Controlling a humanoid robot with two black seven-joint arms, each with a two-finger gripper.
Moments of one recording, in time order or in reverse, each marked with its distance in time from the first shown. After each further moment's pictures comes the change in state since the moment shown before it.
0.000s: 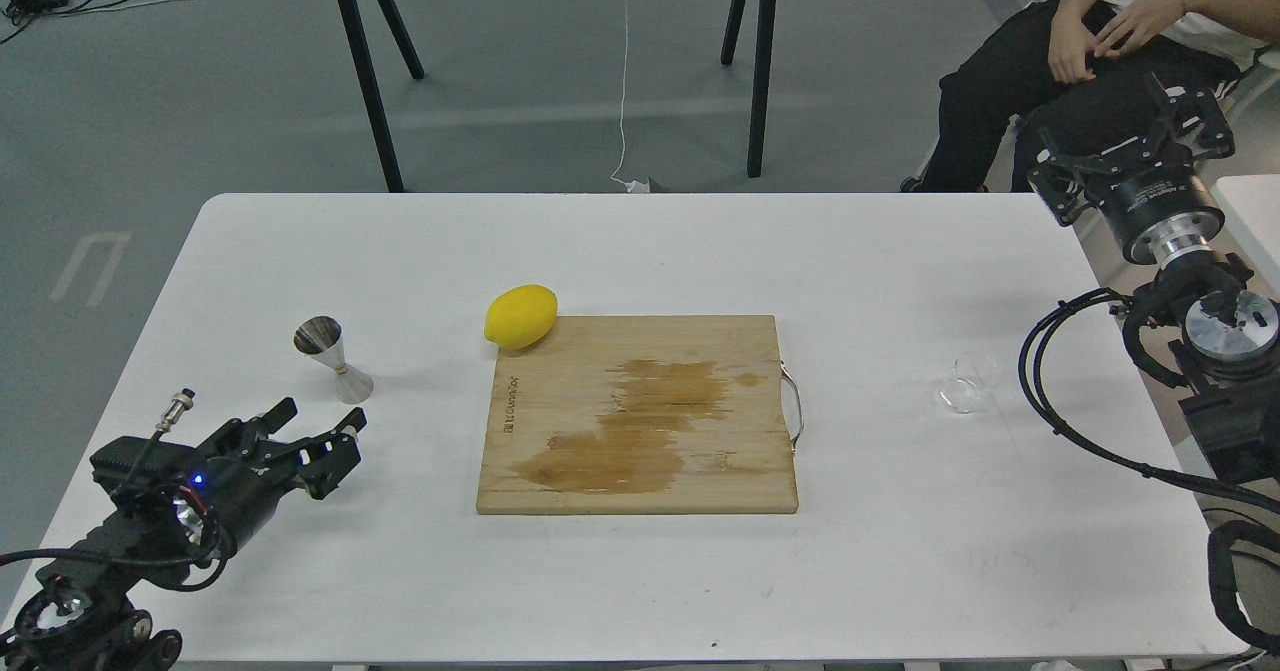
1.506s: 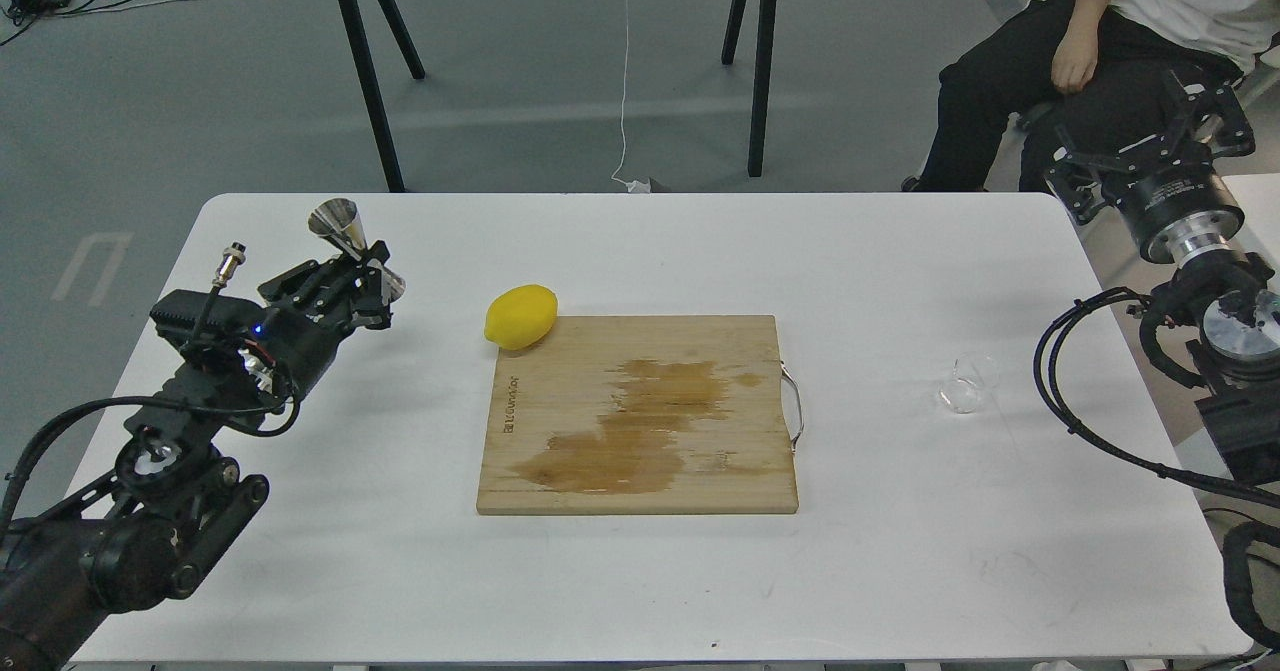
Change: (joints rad) left arm -0.310 -0.122 0.071 0.026 0.025 0.057 0.072; right arm -0.025 -0.034 0.012 0.001 0.003 0.000 -0.001
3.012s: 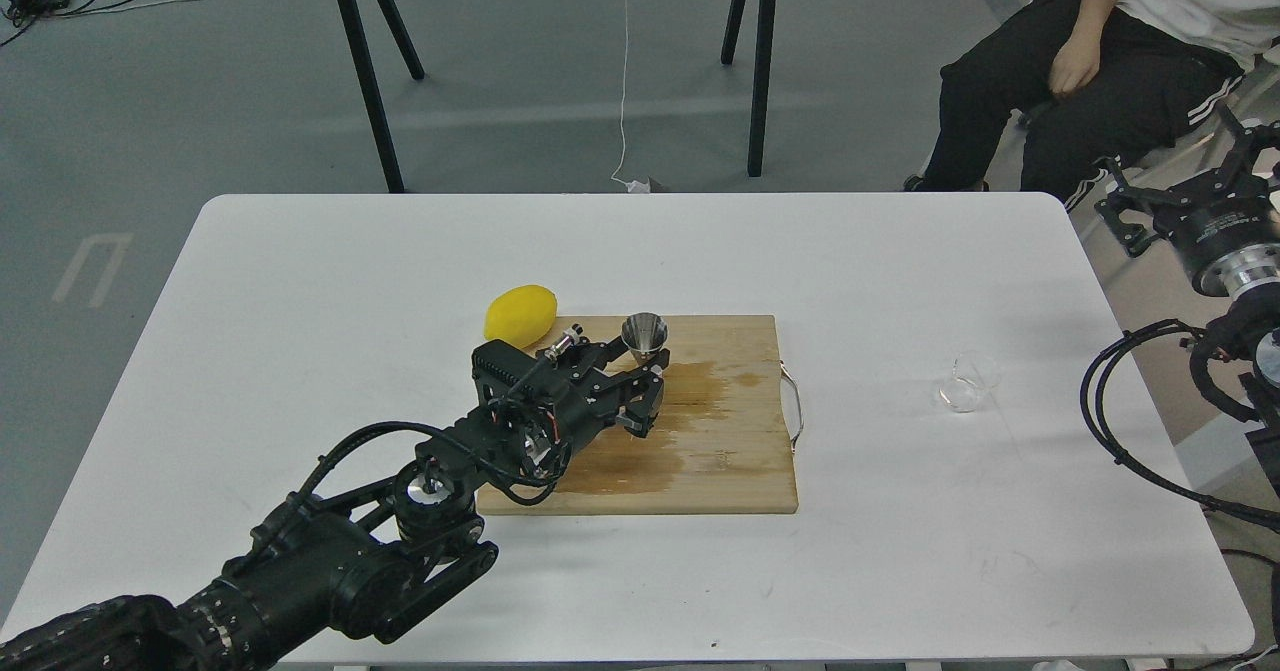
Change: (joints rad) left arm -0.086 -0.333 0.429 0.089 0.001 -0.039 0.149; right arm -0.058 -0.056 0.009 0.002 0.008 0.000 0.002
